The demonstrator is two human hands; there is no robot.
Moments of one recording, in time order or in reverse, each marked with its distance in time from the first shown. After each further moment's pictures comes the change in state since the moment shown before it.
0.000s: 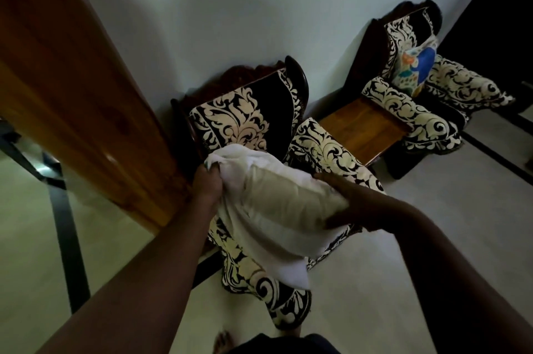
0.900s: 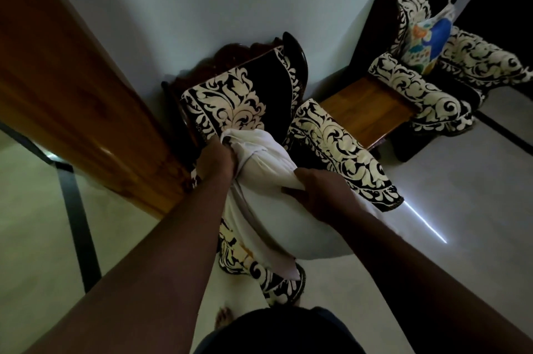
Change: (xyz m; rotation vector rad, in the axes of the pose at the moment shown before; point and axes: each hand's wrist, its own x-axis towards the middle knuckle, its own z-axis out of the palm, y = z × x) left_hand -0.010 0.030 0.063 0.658 0.129 0.141; right_hand 0.043 0.026 0.043 -0.619 0.537 -0.313
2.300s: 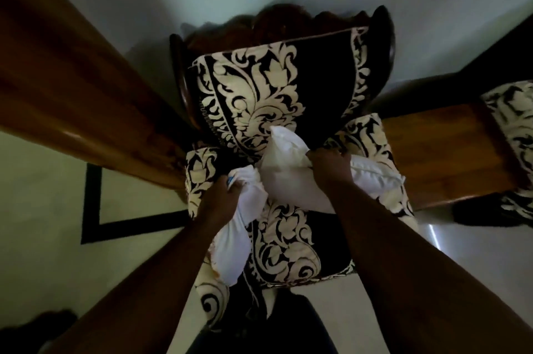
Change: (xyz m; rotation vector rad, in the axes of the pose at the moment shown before) left_hand 0.087 -0.022 0.162 -0.227 -0.222 -0.357; right_hand 0.291 0.205 0.189 -0.296 -0.502 -0.039
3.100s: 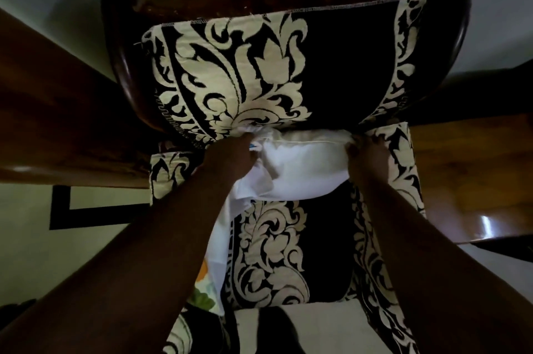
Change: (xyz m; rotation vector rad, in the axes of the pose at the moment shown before) left_hand 0.207 0.084 0.066 0.677 -0.097 0.199; right_hand 0.156 0.114 0.088 0.492 0.127 0.331
